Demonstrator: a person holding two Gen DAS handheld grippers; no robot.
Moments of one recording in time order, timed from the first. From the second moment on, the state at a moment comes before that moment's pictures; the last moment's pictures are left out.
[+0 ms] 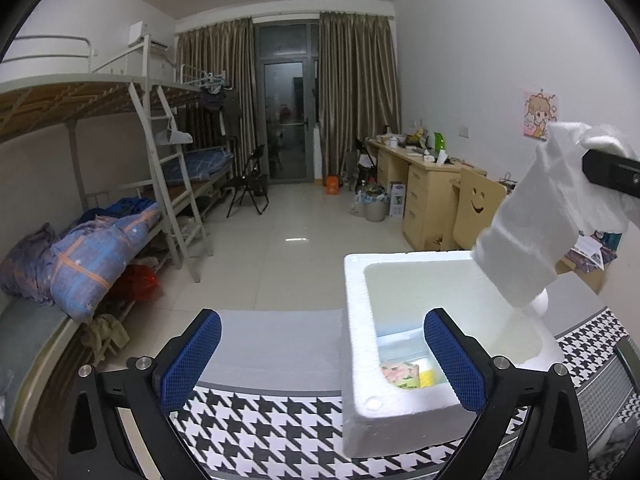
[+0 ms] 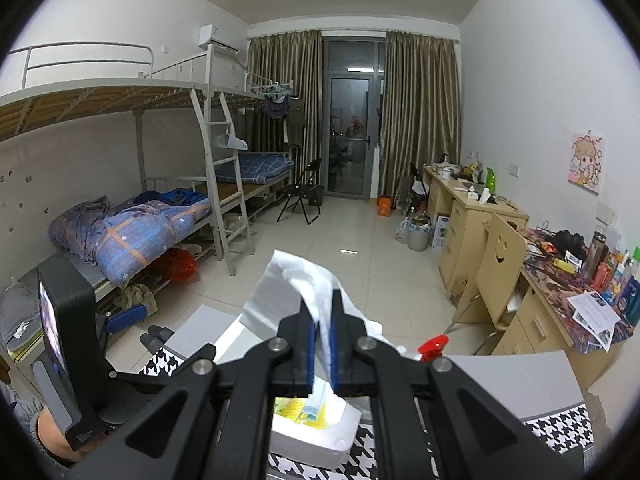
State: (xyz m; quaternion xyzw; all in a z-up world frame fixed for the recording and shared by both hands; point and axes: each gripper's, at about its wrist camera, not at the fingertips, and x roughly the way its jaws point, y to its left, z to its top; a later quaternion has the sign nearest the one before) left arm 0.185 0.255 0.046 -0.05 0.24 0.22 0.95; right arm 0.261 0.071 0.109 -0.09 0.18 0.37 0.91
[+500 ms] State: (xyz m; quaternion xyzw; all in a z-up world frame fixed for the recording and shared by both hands) left arm 0.167 0.262 0.047 -0.05 0.22 0.23 0.95; right arm 0.273 0.093 0.086 -0.10 0.22 0.38 0.89
